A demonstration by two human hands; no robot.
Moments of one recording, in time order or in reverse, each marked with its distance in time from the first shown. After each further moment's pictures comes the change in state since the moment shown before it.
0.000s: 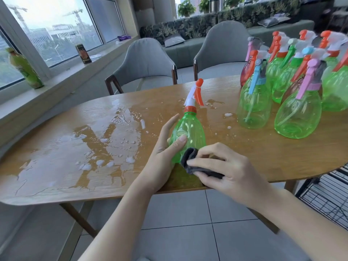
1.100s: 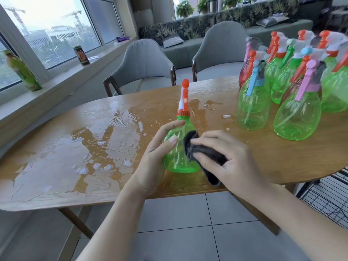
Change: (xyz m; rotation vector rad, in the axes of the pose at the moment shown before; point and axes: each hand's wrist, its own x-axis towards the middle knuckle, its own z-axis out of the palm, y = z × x) left_hand 0.000 0.012 -0.003 -0.172 -0.056 0.016; right_hand 0.015 0.008 0.000 0.094 0.118 0.219
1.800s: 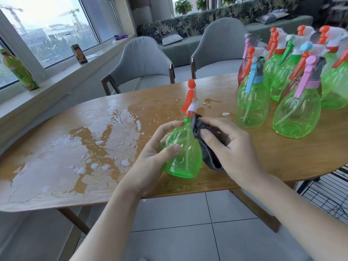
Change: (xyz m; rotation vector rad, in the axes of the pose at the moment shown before) left_hand -0.001 0.000 -0.009 0.043 -0.094 -0.047; right_hand 0.016 0.006 -0.001 0.244 0.101 0.309
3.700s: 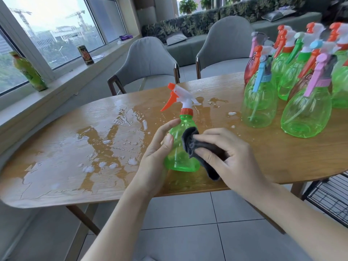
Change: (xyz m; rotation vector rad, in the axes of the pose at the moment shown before) left_hand -0.007 -0.005 0.004 -0.091 0.149 0.058; right_hand -0.016 0.000 0.010 -0.165 -0.048 -0.244
